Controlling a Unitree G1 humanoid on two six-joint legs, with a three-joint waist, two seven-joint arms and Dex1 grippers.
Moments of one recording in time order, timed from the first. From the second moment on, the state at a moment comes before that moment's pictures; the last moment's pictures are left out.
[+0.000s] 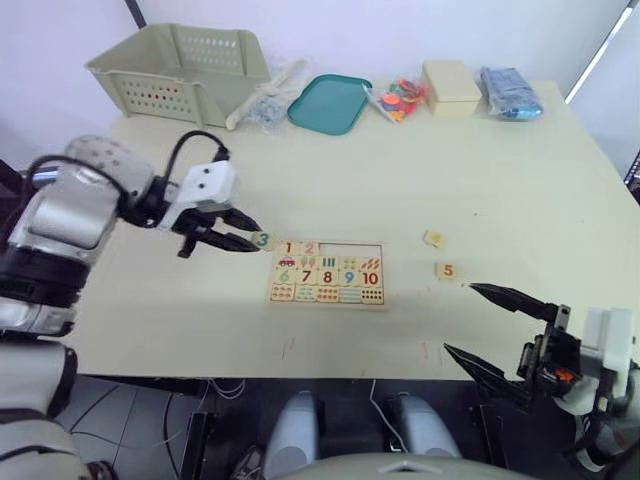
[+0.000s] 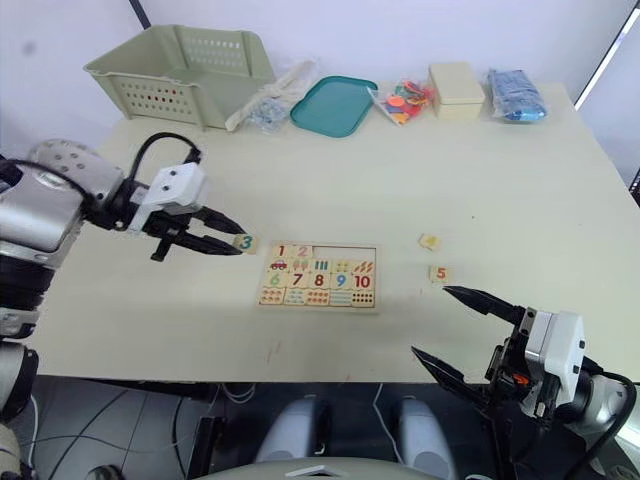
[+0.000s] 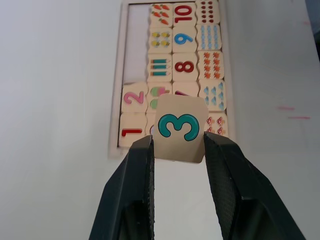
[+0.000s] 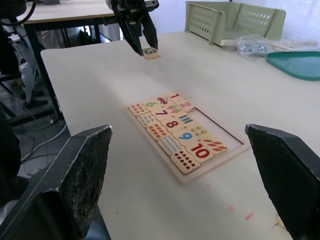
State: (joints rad) left arm -0.89 1.06 -0.36 0.11 -0.23 0.38 -1.58; right arm 0.53 -0.60 -0.32 -0.84 0.67 0.19 0.87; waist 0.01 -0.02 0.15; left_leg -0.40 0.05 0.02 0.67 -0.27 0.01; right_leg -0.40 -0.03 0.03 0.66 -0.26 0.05
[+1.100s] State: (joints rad) left arm -1.13 0.60 -0.68 0.33 0.24 0.63 -1.43; right arm 0.67 -0.55 -0.27 -1.01 0.58 0.14 0.70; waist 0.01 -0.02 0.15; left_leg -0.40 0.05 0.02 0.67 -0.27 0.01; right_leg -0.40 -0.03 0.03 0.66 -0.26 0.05
